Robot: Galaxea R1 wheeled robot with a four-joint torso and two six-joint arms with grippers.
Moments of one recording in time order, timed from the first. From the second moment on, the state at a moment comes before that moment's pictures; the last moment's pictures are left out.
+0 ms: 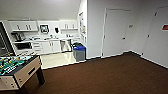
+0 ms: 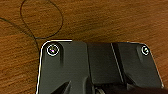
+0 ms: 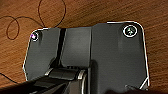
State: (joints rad) left arm 1.47 3.15 -2.90 0.06 -0.17 -0.11; right arm -1.49 3.08 -2.77 0.06 0.05 -0.12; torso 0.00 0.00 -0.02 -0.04
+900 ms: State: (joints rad) left arm 1.47 3.15 -2.90 0.06 -0.17 -0.11; right arm -1.49 3.08 -2.77 0.06 0.05 -0.12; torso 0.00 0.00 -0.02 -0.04
